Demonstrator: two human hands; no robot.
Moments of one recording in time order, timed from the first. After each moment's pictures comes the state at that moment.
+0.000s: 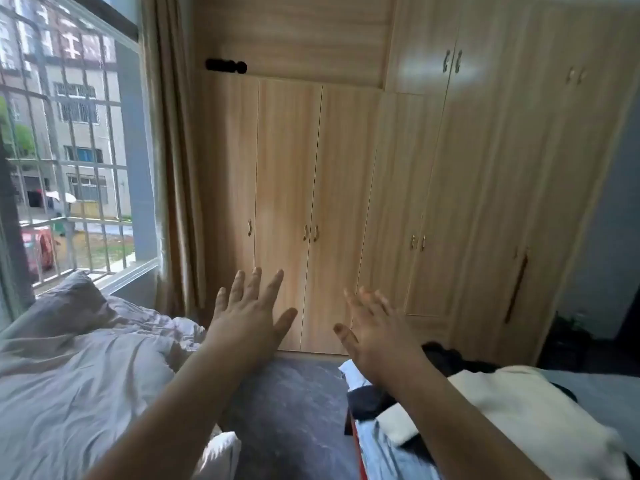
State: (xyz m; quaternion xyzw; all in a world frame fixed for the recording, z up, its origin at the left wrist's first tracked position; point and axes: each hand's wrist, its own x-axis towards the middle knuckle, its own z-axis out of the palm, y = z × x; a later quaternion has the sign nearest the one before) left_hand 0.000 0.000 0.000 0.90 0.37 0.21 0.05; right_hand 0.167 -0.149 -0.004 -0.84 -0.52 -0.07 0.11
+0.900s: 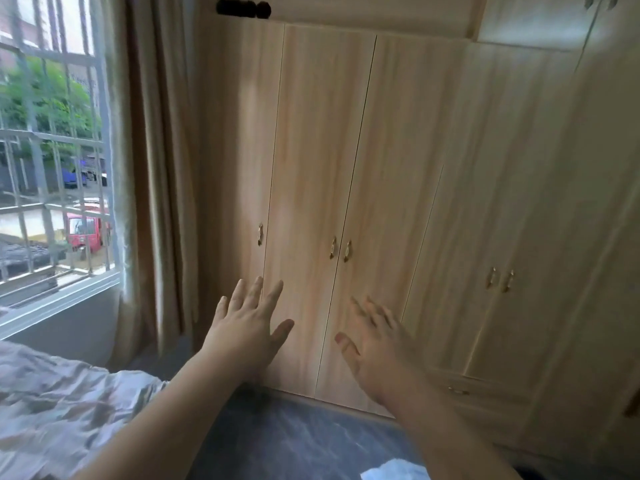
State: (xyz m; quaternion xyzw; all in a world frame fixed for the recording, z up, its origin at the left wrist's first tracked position) left_hand 0.336 0.410 -0.058 0.87 0.44 0.20 0.05; right_hand 0.519 0.272 -0.043 -0.81 -0.57 -0.08 0.12
